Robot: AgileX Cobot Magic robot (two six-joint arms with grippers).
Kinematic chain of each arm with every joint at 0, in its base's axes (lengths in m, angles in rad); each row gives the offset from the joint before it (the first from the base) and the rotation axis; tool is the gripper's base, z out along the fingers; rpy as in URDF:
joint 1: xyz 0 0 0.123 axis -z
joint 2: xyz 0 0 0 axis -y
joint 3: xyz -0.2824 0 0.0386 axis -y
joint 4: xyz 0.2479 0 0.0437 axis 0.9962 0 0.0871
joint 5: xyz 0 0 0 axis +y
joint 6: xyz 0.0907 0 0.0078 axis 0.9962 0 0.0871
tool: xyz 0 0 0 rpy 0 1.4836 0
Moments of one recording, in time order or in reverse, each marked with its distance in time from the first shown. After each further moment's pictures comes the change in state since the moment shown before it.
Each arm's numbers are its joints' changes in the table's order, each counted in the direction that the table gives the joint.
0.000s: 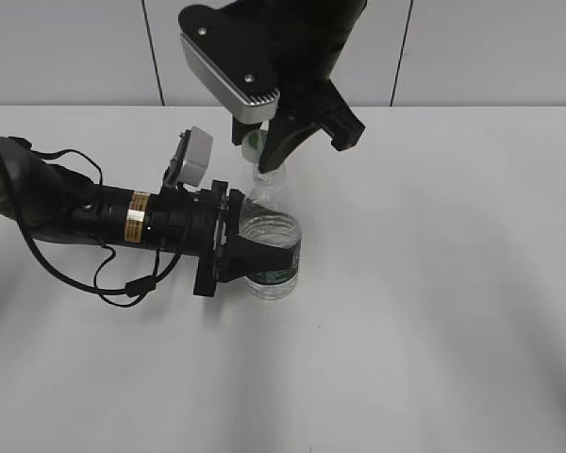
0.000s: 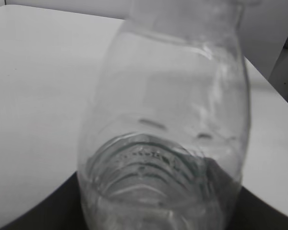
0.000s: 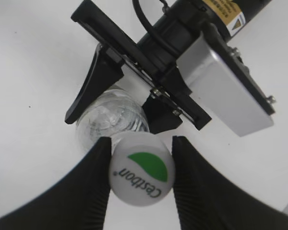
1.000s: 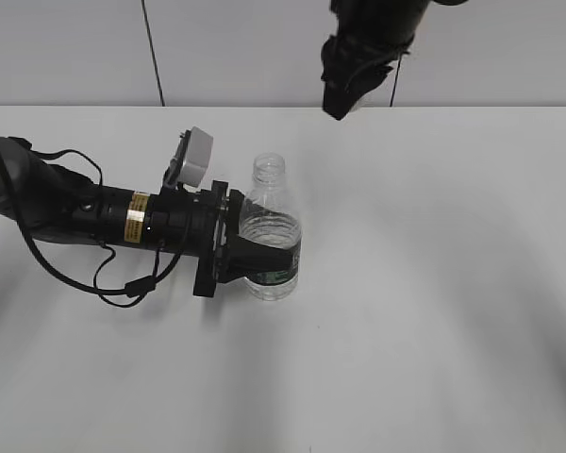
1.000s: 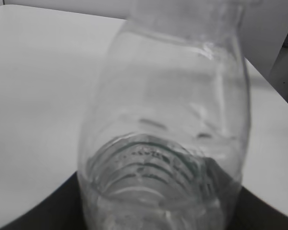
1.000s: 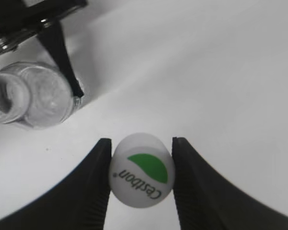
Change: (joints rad) left arm 0.000 0.000 0.000 0.003 -0.001 0.000; right arm 0.137 0.043 0.005 -0.164 -0.012 1.163
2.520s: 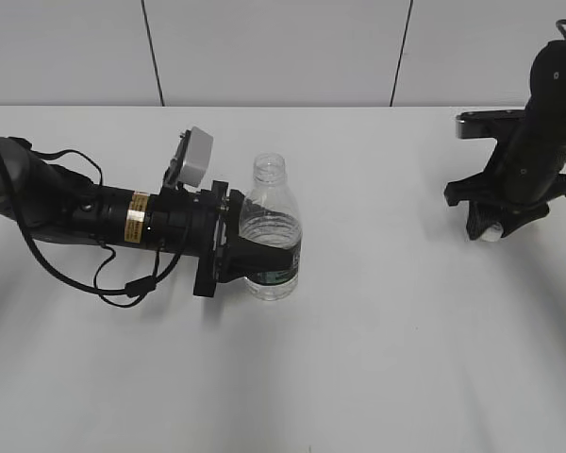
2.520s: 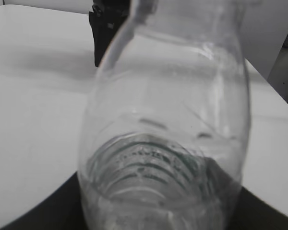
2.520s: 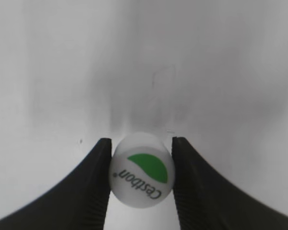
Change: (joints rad) left arm 0.000 0.000 0.000 -0.002 -0.001 0.000; right arm 0.401 -0.078 -0.577 -0.079 -0.475 0.591
